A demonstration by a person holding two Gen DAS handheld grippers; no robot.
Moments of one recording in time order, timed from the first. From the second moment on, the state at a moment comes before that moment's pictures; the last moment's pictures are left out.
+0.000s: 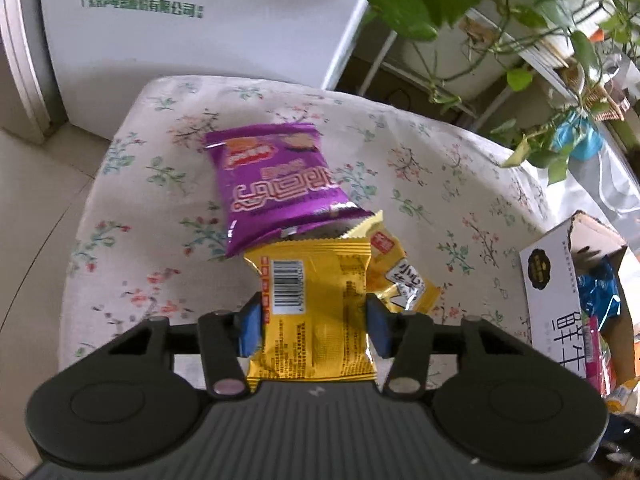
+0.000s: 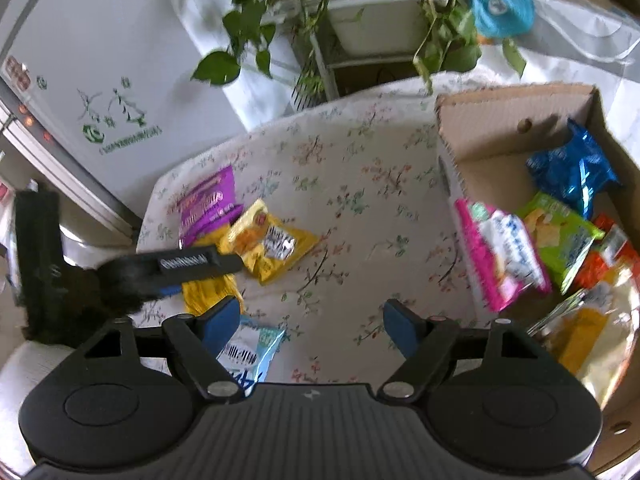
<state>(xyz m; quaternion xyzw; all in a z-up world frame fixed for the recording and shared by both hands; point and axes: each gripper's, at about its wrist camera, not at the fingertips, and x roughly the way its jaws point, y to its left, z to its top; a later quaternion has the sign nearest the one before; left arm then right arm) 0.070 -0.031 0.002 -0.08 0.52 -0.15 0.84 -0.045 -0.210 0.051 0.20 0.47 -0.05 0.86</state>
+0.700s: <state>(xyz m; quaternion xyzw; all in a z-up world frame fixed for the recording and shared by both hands) 0.064 0.027 0.062 -0.11 0.45 -0.15 0.88 -0.021 -0.121 -0.008 0.17 0.54 -0.05 0.82</state>
